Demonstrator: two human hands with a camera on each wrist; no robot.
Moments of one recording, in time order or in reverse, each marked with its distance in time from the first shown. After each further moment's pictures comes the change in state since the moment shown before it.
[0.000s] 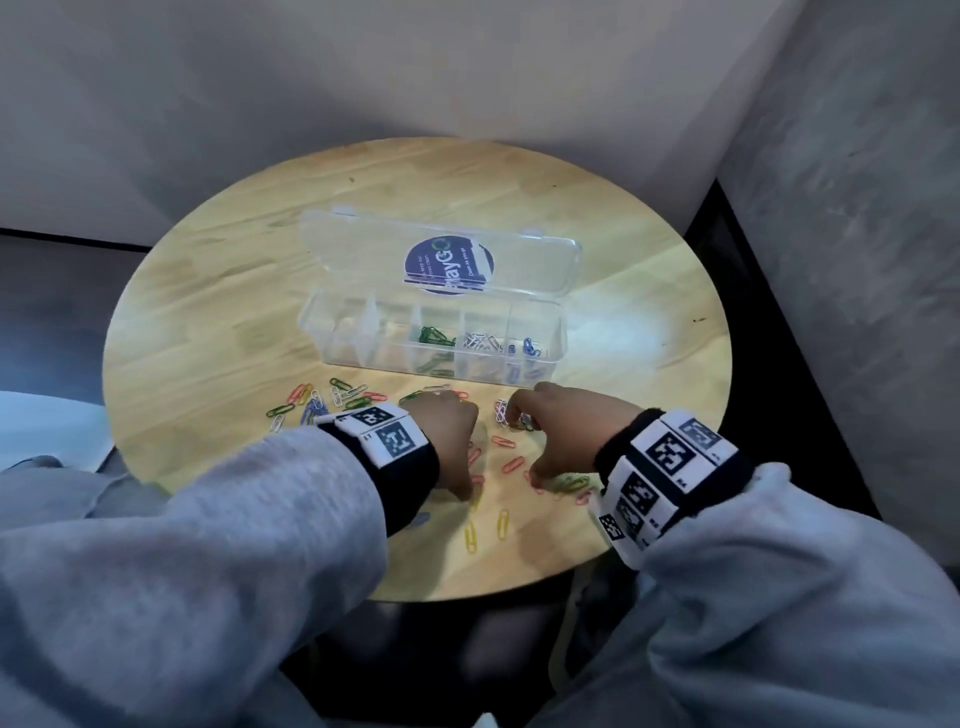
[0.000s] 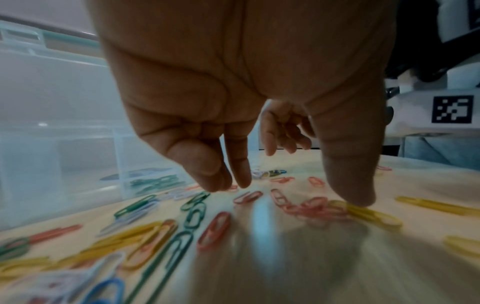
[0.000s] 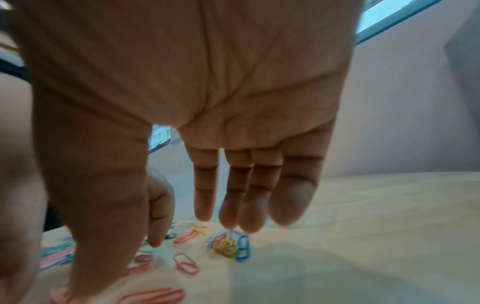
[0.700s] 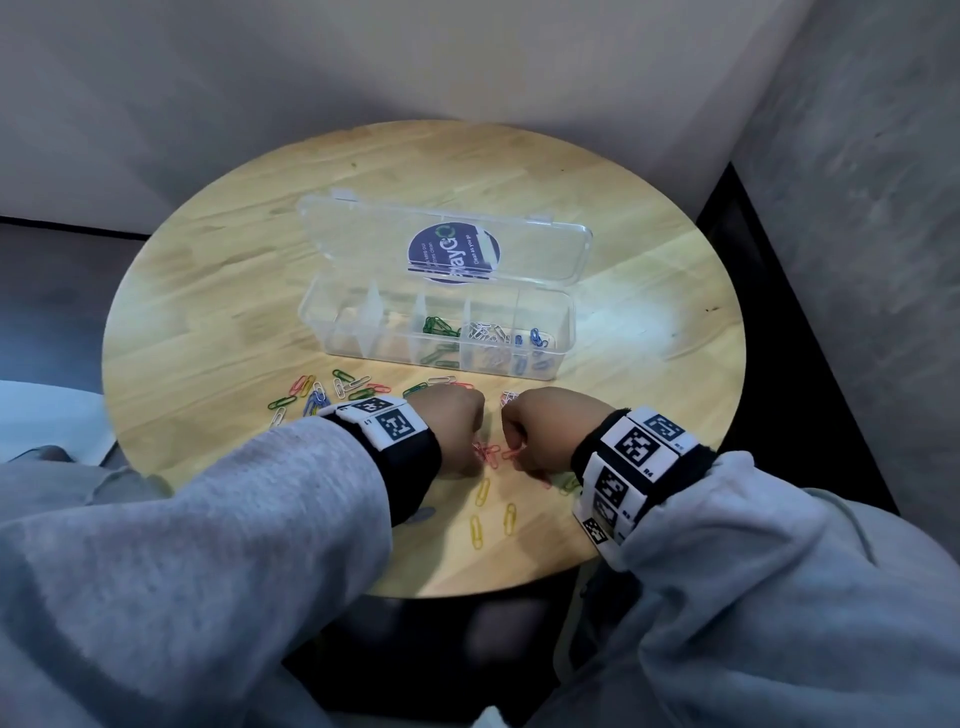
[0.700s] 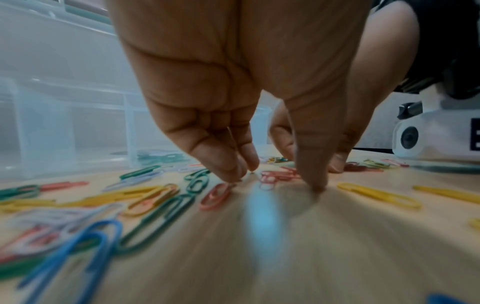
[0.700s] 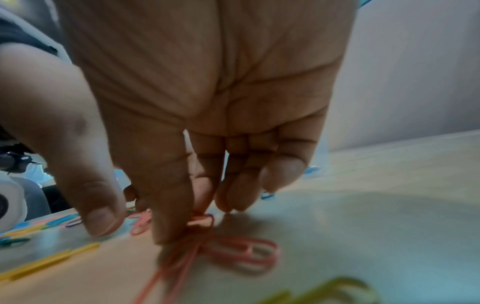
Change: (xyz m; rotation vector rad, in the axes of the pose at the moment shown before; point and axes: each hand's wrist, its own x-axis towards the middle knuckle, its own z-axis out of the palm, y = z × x) left_hand 0.013 -0.004 0.007 -0.186 0.065 -0.002; right_hand 0.021 -0.014 0.013 -0.024 -0.029 -0.019
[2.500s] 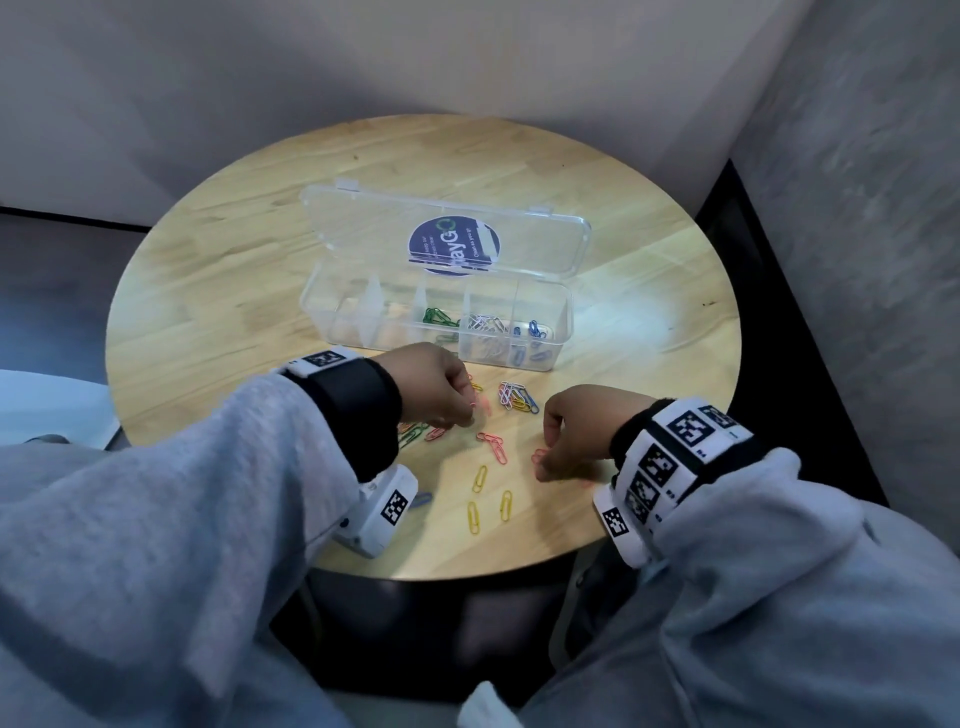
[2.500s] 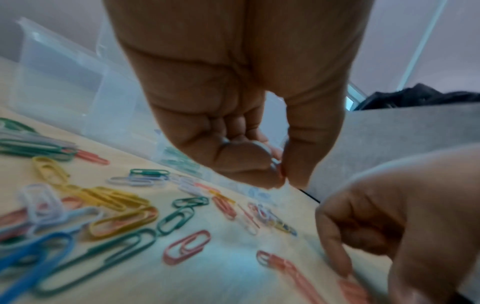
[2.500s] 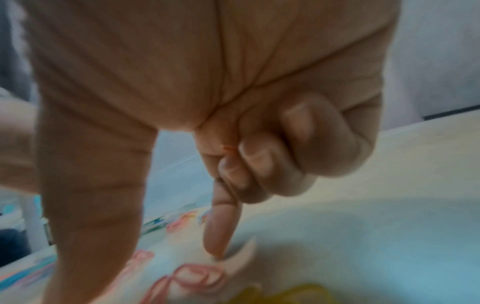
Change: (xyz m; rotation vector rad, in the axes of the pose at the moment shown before) left_hand -0.010 -0.018 -0.029 -0.530 -0.052 -0.057; right_hand -0.025 0.024 -0.003 0.217 -0.074 0.208
